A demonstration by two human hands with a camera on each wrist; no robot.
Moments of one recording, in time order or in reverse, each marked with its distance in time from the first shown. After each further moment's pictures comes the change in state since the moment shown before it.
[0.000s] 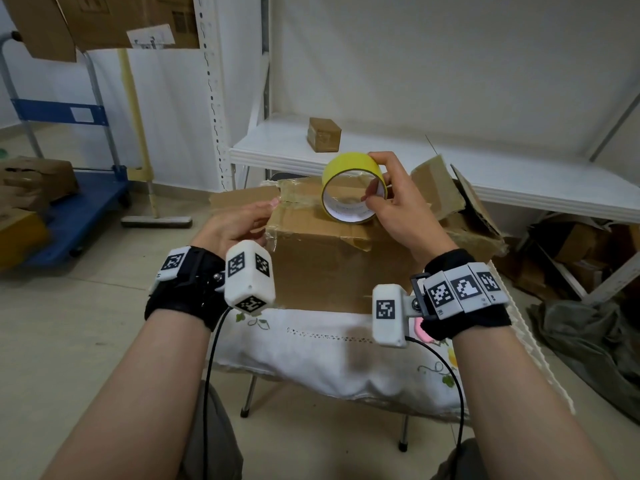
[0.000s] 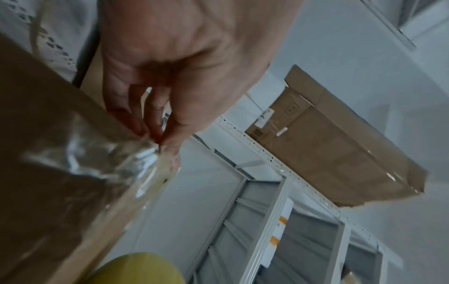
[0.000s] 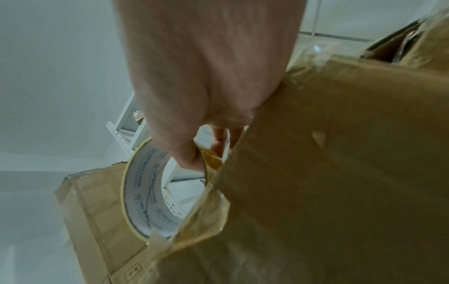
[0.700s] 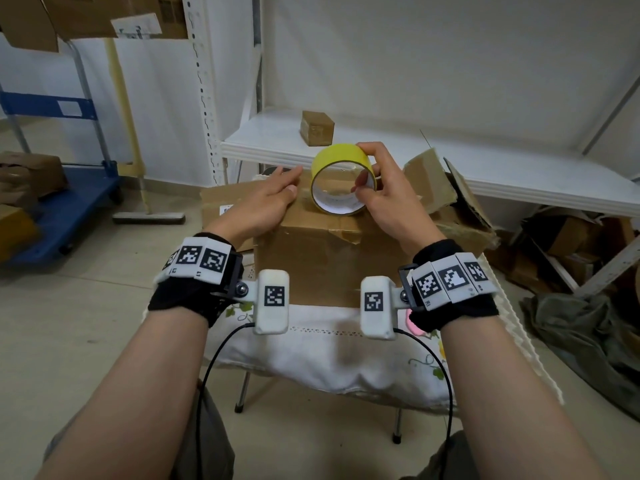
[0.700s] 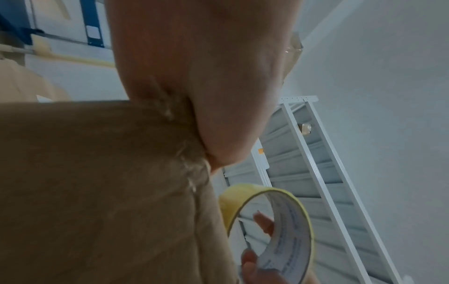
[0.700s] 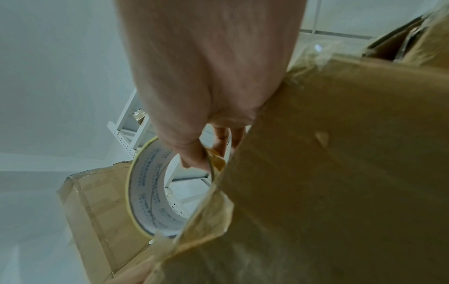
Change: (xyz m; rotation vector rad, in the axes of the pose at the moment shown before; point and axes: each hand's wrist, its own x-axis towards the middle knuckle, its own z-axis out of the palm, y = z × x) left_hand -0.005 0.007 0.037 0.714 0.013 0.461; right_hand 0.005 0.006 0.002 -0.007 0.018 -0.034
